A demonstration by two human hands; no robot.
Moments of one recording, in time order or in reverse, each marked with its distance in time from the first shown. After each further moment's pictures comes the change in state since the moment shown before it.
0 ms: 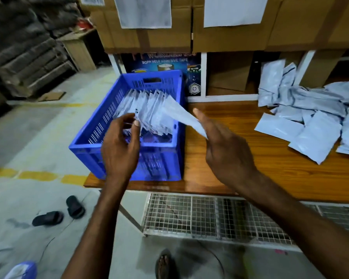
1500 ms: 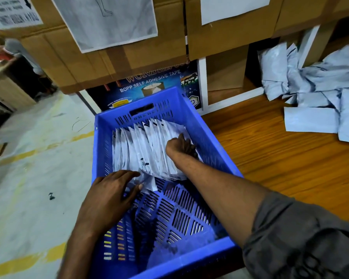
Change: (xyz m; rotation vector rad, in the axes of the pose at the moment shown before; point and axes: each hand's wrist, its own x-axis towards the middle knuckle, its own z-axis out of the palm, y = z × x) left_hand 0.203 -0.208 0.029 0.557 -0.998 0.422; right_hand 0.251 0.026 0.353 0.437 -0.175 1.426
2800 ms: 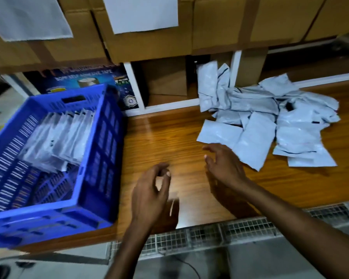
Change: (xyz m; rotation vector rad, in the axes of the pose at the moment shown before) left_hand 0.047 0.441 0.109 -0.672 0.482 -0.229; right_hand 0.075 0.255 -0.427 -0.385 0.056 -0.798
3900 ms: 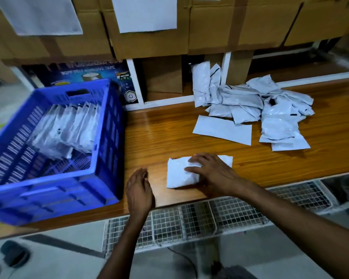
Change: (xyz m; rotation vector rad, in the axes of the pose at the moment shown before) left_hand -0.051 -0.098 0.016 0.110 0.009 -0.263; right_hand -0.074 -0.001 0.003 -0.495 -0.343 -0.607
